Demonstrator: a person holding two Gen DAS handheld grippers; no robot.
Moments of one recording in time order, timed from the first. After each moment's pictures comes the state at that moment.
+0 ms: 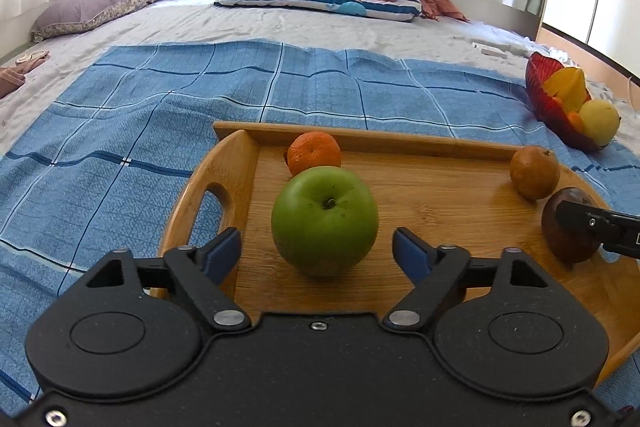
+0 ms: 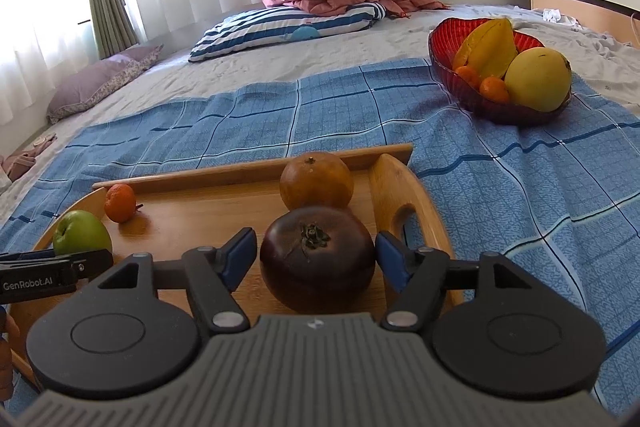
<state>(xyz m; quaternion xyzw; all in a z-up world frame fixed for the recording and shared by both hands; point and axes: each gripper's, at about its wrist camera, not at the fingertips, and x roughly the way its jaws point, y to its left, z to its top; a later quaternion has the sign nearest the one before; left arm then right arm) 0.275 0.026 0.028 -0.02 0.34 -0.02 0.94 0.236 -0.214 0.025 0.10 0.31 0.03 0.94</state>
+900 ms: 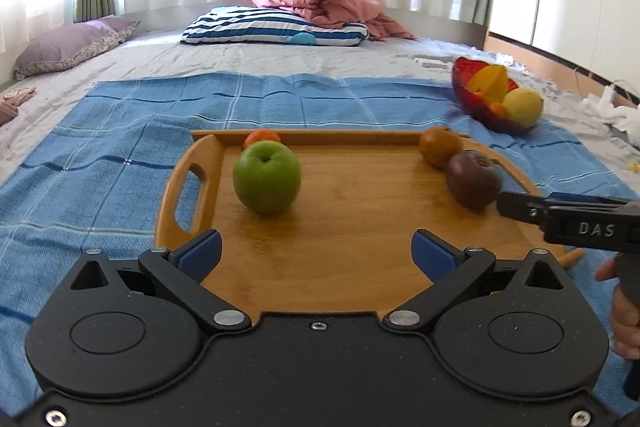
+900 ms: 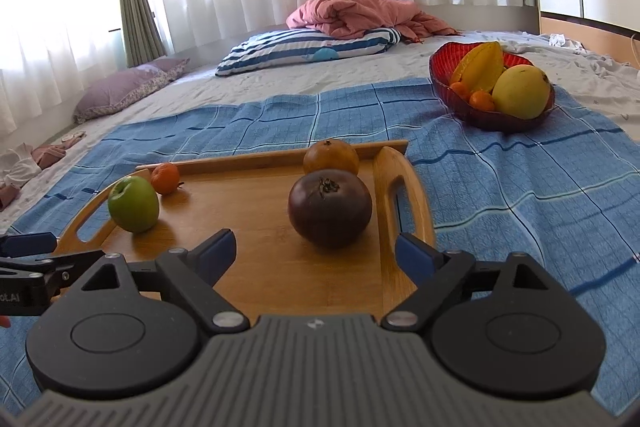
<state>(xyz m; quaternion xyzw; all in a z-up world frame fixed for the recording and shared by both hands) 0.163 0.008 0.053 0.00 0.29 -0.09 0.95 0.157 -0.216 0.036 0.08 0.27 0.06 0.96</state>
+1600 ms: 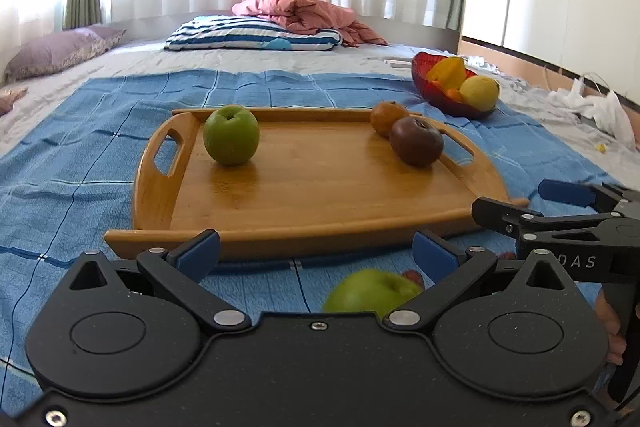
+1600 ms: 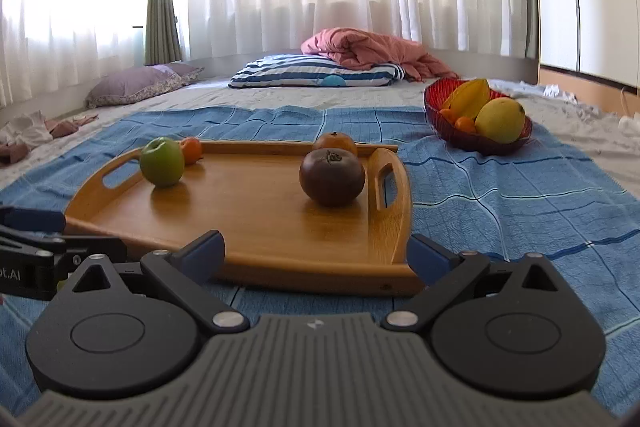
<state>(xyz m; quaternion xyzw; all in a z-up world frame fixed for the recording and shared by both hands) 0.084 -0.010 0.035 0.01 0.27 -0.11 0.96 0.074 -0.207 0.024 0.01 0.22 0.06 0.97</state>
